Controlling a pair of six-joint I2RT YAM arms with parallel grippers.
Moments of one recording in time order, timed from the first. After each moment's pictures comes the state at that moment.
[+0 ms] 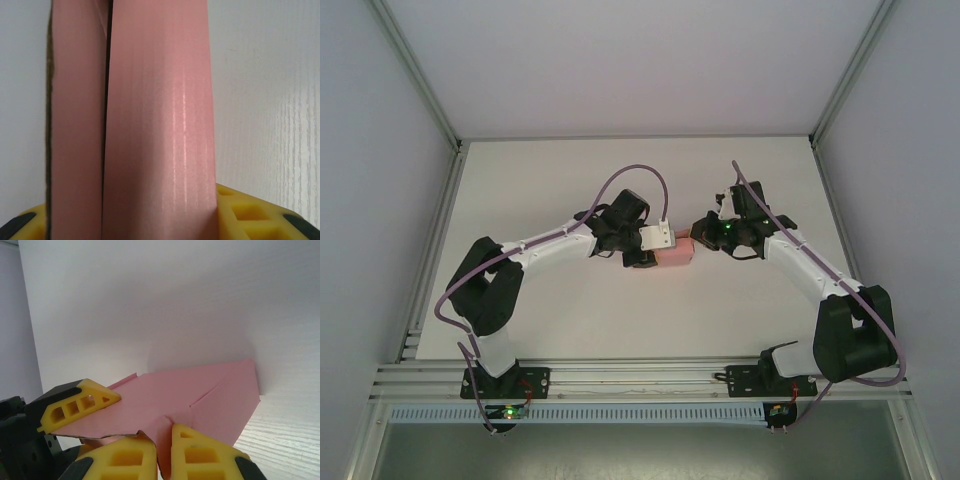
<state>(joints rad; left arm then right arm) -0.69 1.79 1.26 -0.43 0.35 0.69 0.25 1.38 0.92 -0.46 -0.55 0.70</state>
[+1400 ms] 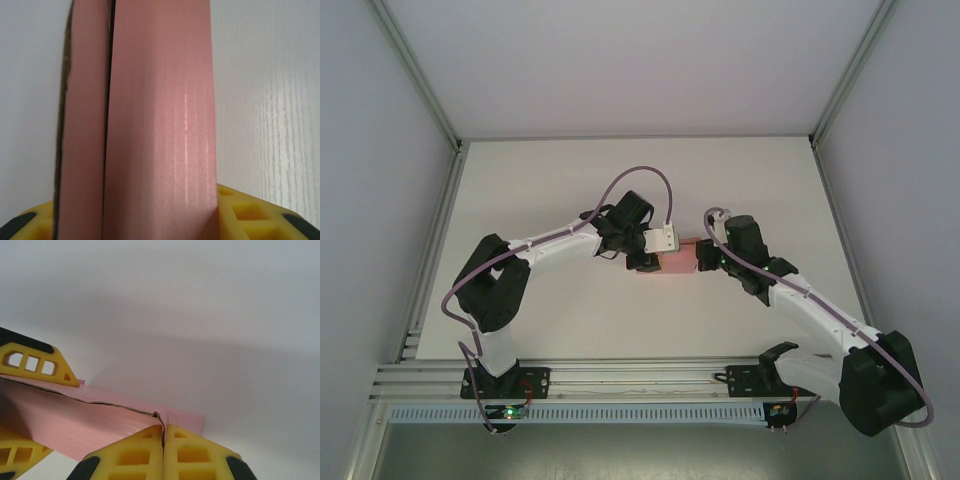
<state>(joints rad) -0.69 1.83 1.29 -0.46 0.41 0.70 0.41 1.08 0.58 -0.17 -0.15 0.31</state>
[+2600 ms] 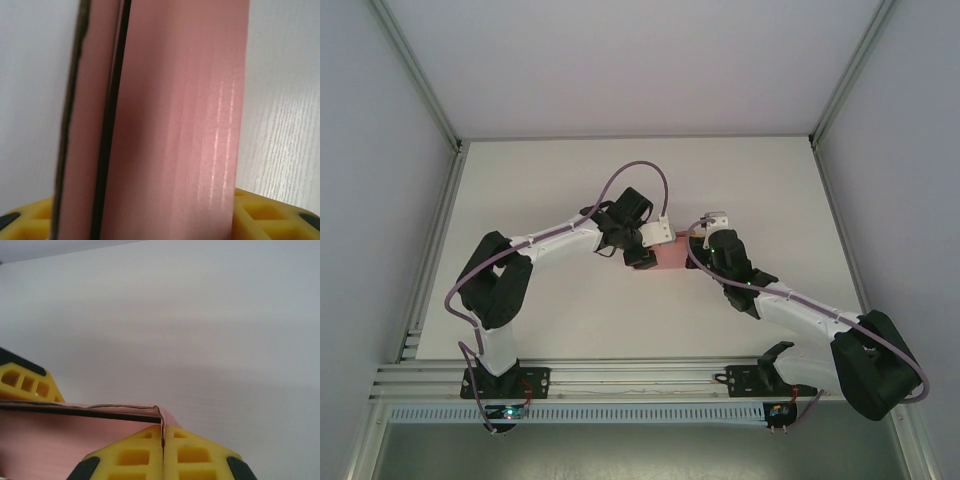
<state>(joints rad) -0.68 1.85 1.33 -0.51 0.30 0.58 0.56 1.19 0.49 0.18 0.14 0.43</state>
